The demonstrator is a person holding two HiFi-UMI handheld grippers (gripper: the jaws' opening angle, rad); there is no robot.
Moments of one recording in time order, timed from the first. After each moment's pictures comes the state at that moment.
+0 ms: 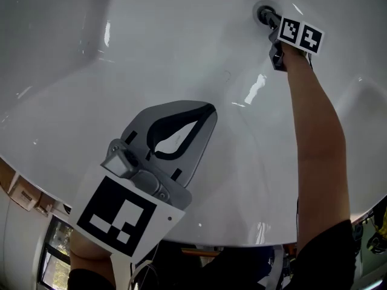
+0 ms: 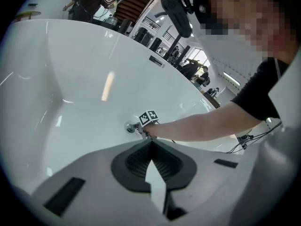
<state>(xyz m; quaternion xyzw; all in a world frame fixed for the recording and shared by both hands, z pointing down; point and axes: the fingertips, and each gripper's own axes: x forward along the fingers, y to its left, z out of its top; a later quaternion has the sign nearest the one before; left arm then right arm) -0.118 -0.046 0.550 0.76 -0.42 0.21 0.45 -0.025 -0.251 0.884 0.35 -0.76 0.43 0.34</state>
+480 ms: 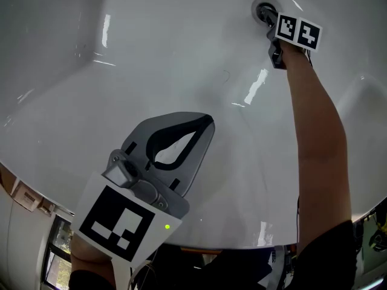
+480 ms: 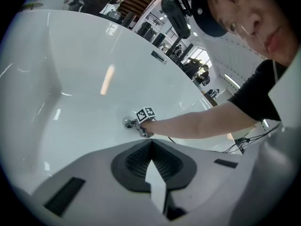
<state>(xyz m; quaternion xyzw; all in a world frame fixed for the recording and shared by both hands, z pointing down) -0.114 -0.036 0.554 0.75 -0.40 0.21 0.48 -0.028 -0.247 0.893 0.34 -0.75 0.43 0.36</state>
